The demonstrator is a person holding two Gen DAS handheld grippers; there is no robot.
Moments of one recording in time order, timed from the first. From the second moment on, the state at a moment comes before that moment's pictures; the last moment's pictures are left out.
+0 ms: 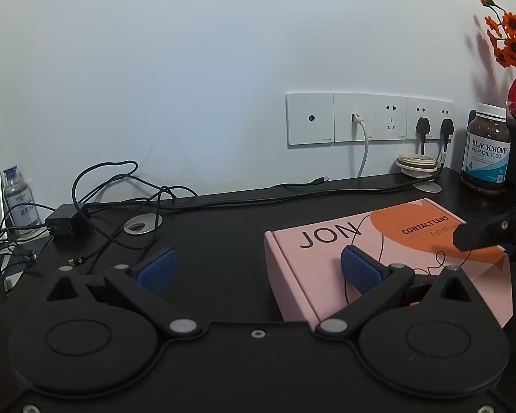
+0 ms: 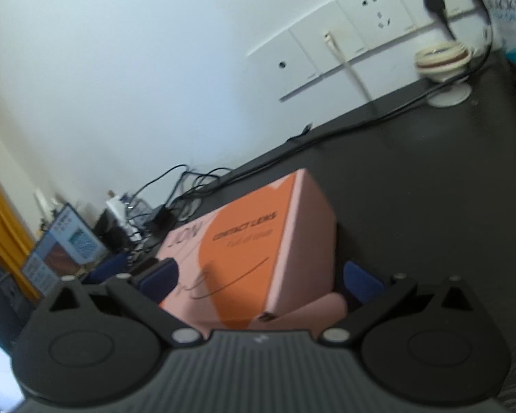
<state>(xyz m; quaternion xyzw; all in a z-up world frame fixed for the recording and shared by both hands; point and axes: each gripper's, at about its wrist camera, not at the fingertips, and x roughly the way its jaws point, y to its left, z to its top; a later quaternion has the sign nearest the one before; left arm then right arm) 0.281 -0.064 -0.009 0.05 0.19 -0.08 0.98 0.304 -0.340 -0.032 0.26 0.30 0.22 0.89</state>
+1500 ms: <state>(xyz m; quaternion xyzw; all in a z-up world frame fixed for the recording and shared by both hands) 0.282 -0.064 -0.008 0.06 0.19 -0.09 0.98 0.305 -0.334 -0.040 0.23 0.30 0.22 0.90</state>
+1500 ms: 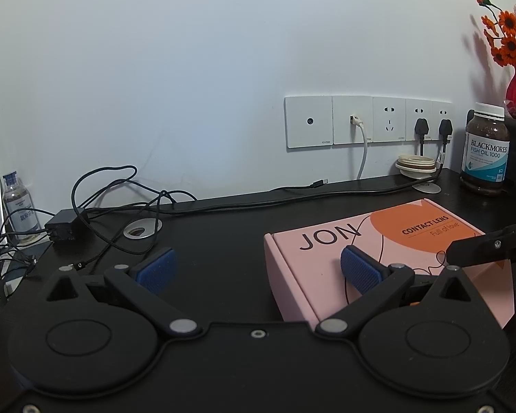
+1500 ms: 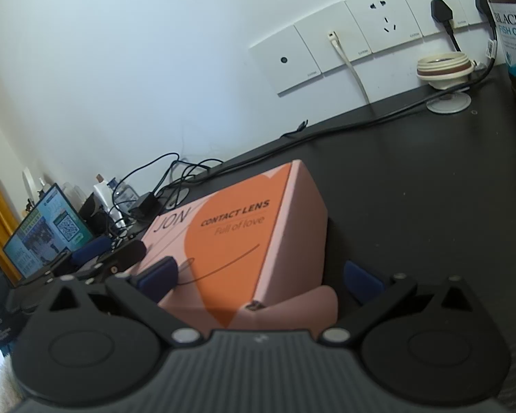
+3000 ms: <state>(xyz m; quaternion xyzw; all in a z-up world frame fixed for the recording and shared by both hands) 0.259 -0.064 -0.002 0.01 0.23 -0.07 0.97 0.307 -0.336 -0.042 0.23 0.30 0.22 0.90</state>
